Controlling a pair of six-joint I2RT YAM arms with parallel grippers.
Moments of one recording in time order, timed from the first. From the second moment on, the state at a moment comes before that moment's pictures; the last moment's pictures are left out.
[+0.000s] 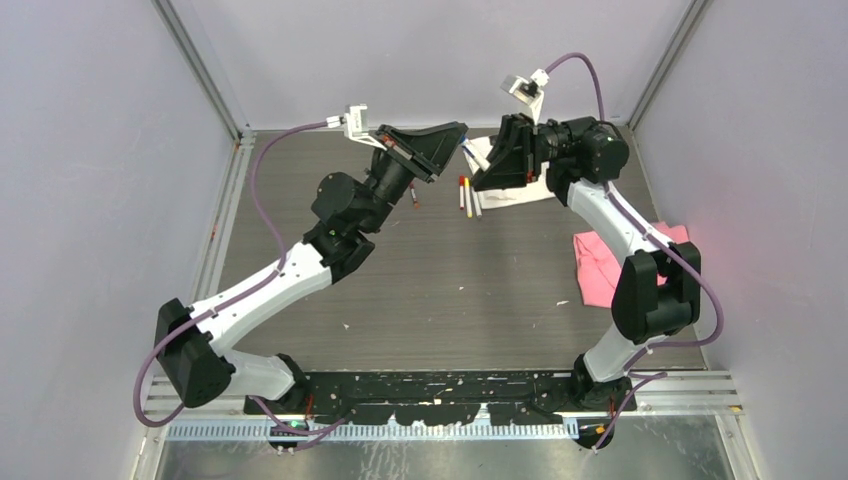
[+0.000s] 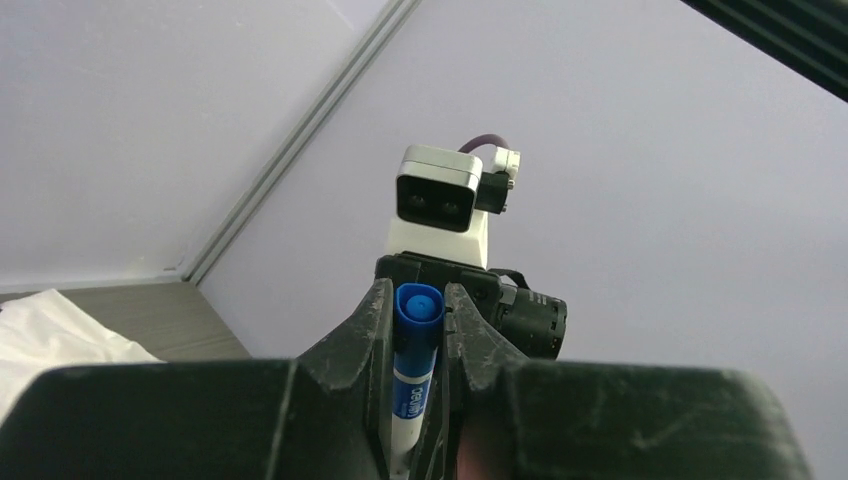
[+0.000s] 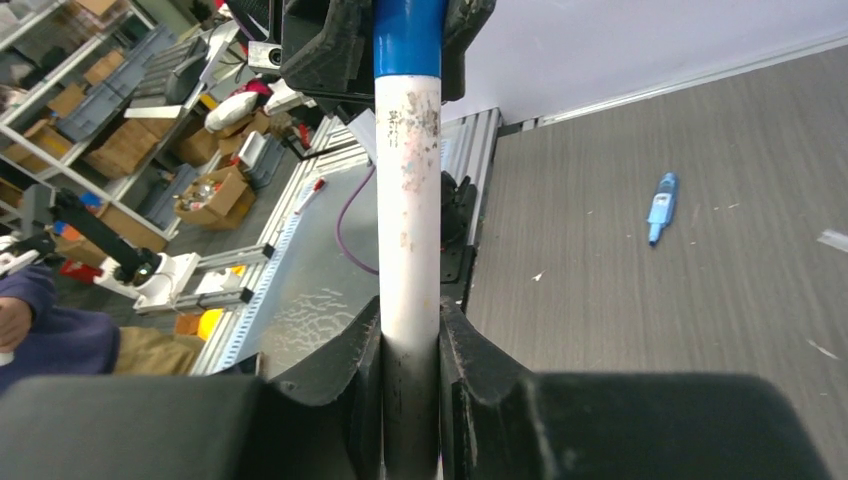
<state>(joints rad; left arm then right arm) -0.85 1.35 1.19 0.64 -0.09 -0.75 0.24 1.65 1.38 1.45 -1.57 1.63</state>
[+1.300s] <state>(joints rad) -0.82 0.75 1.02 -0.29 -0.29 -0.48 0.31 1.78 1.77 -0.08 -0.58 0.54</state>
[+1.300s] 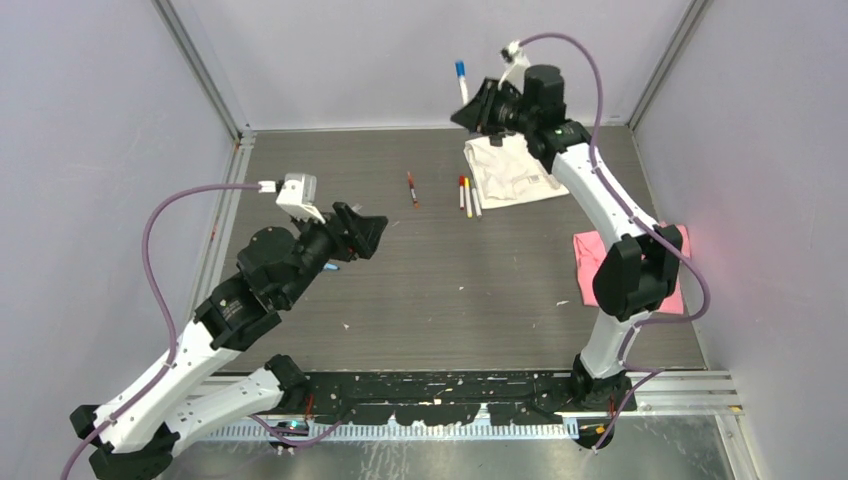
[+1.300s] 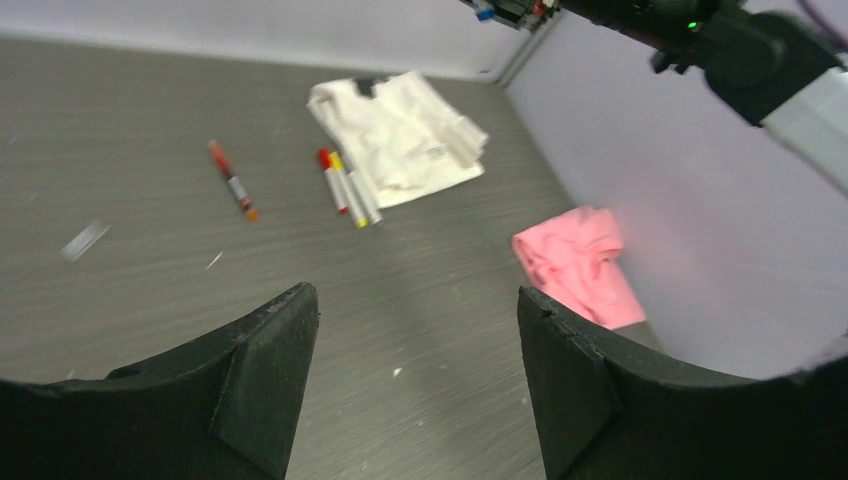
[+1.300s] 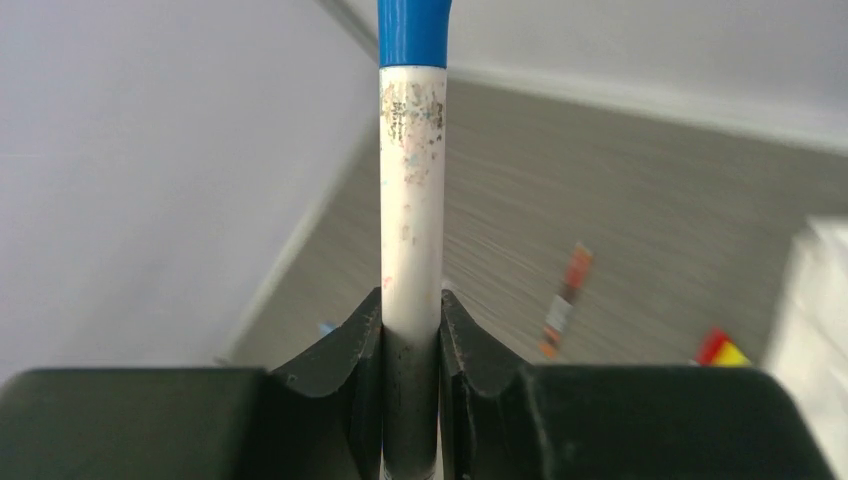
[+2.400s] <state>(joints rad) -0.79 0.66 0.78 -0.45 -0.47 -0.65 0.46 2.23 1.77 -0.57 -0.06 0.29</state>
